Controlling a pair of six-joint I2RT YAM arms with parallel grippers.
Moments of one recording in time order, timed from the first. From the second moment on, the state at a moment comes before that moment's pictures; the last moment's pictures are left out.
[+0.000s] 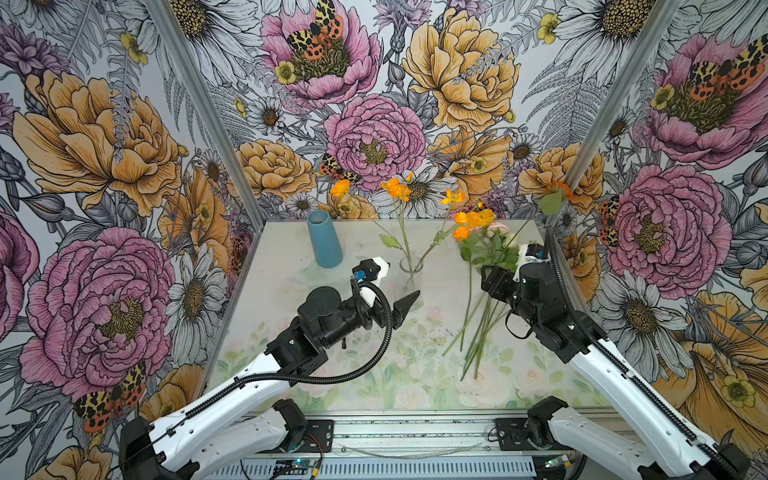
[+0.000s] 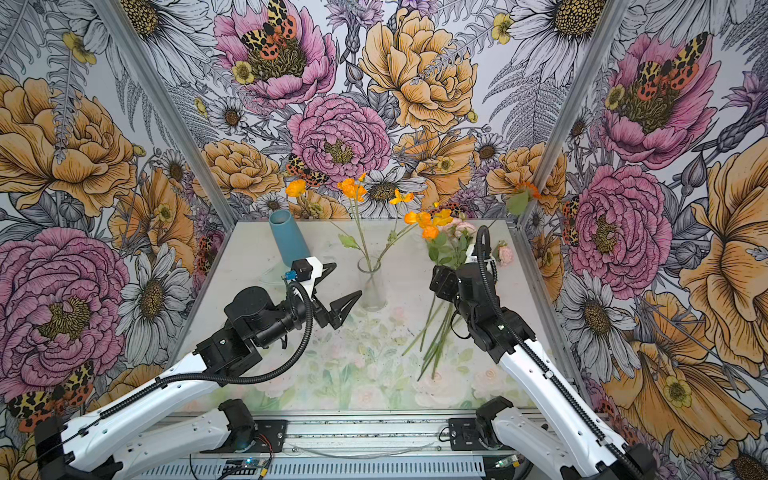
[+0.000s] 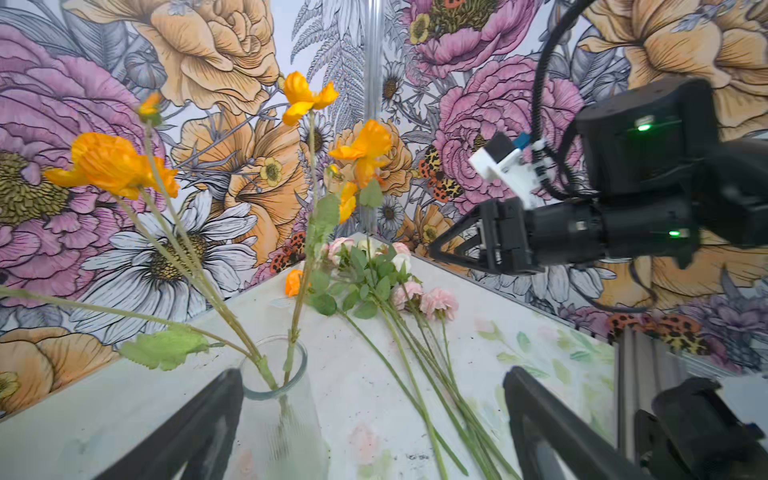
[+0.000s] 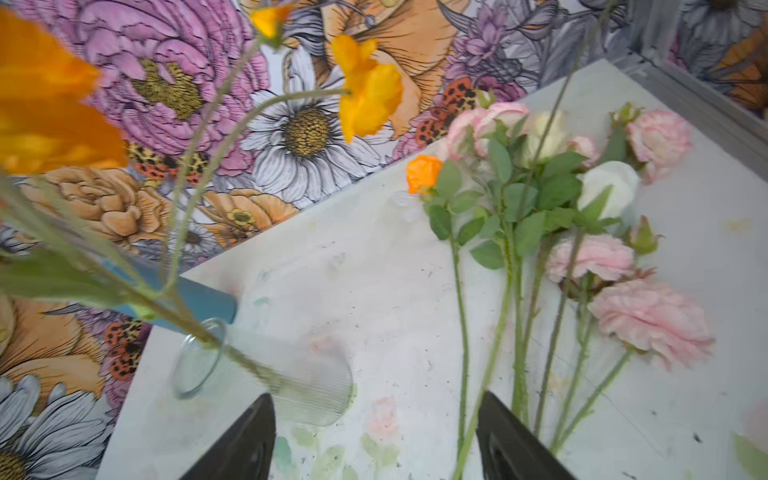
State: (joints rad) left arm -0.86 0.90 0.78 0.07 0.07 -0.07; right arm 0.35 0.96 0.89 -0.48 0.17 0.69
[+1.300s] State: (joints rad) left arm -0.95 1.22 0.92 0.01 0.13 -0.21; right arm 0.07 1.82 1.18 -0.54 -0.02 0.42
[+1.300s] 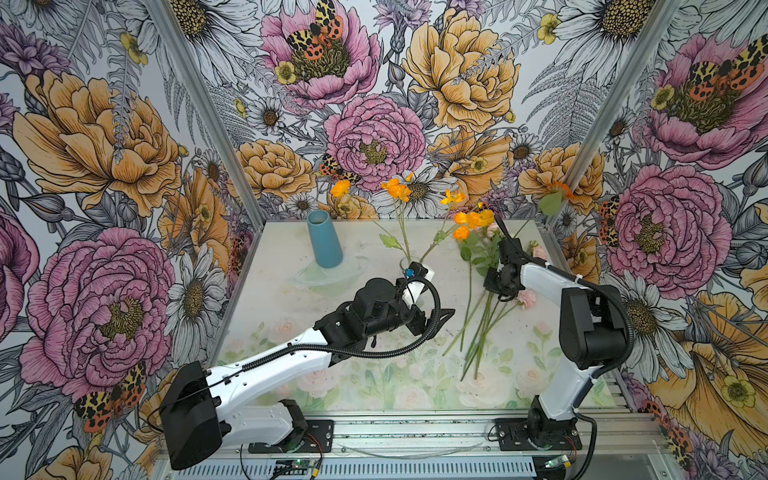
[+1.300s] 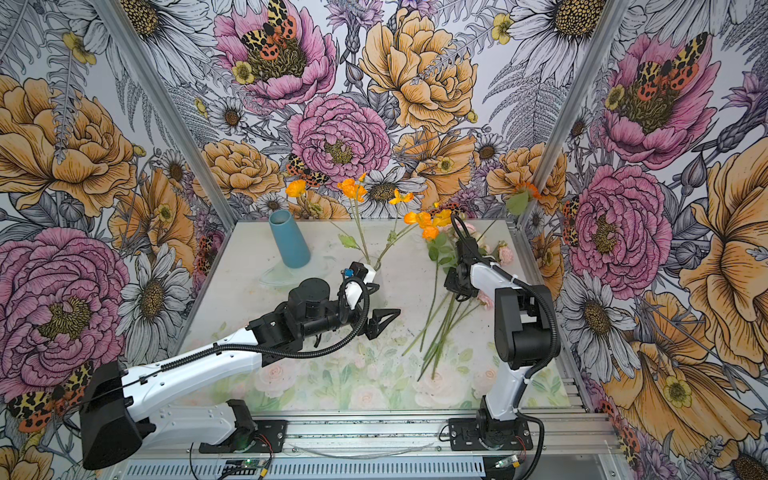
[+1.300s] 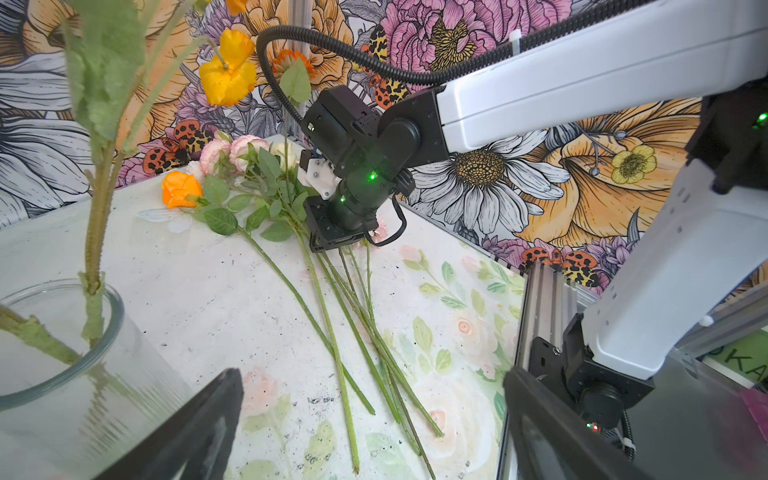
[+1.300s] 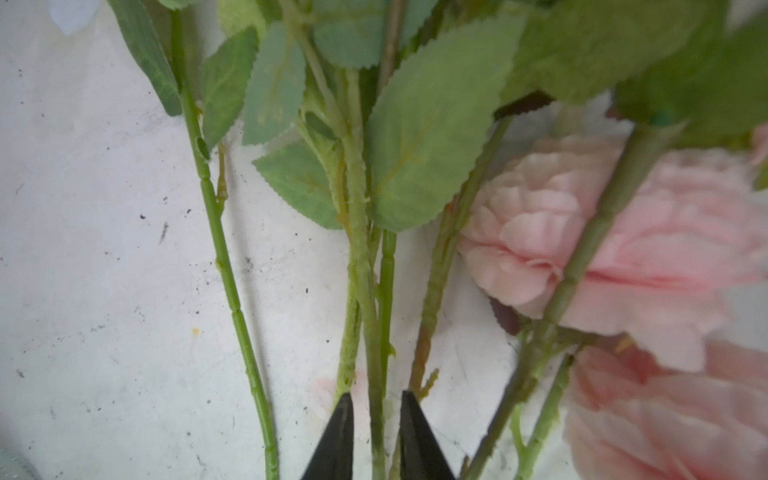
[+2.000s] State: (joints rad) left arm -0.90 1.20 0.90 0.01 0.13 -0.21; right arm 0.07 1.82 1.19 -0.54 0.00 0.41
